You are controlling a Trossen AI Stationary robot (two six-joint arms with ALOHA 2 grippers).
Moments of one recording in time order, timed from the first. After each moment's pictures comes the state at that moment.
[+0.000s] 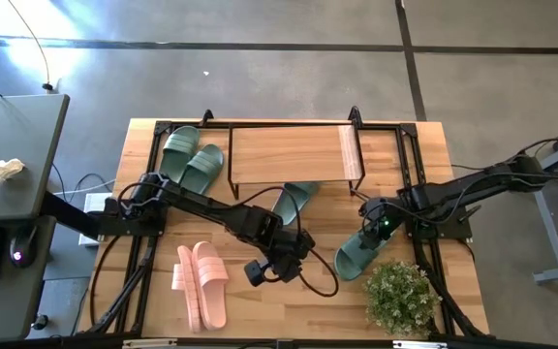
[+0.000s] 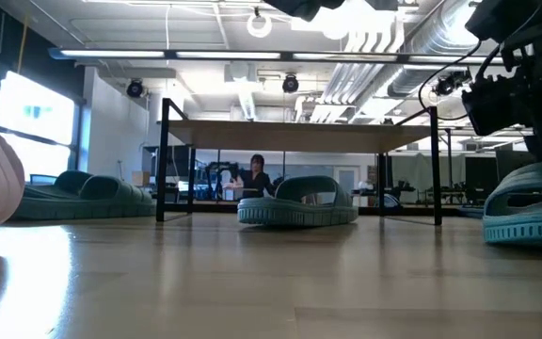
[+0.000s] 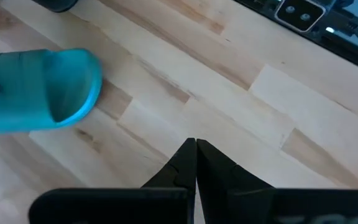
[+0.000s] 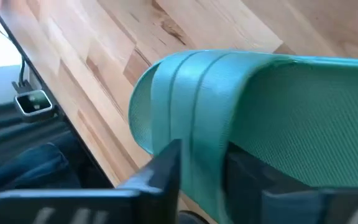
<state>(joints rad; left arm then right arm) -0.19 2.04 1.87 -0.94 0.16 0.67 0.18 0.93 0.41 -0.44 -0.34 1.15</state>
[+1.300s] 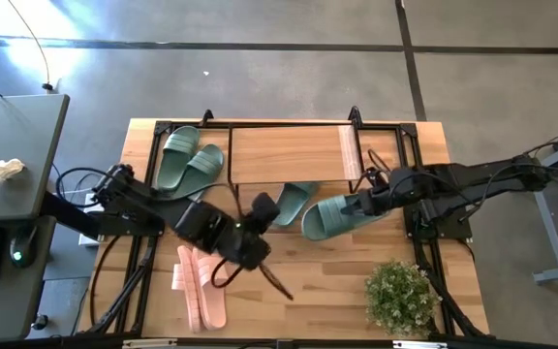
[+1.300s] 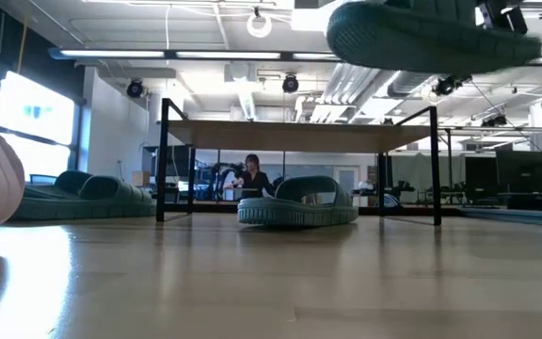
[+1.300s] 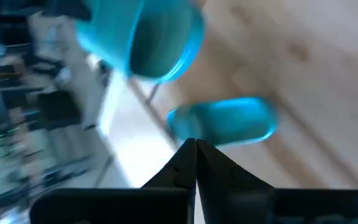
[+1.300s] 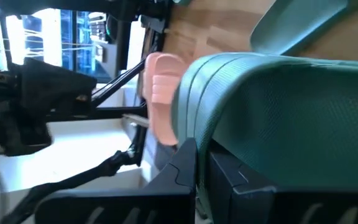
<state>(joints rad) -0.35 1.77 1.87 -1.18 -0.69 0.62 0.18 0.88 0.85 -0.46 0.00 1.42</state>
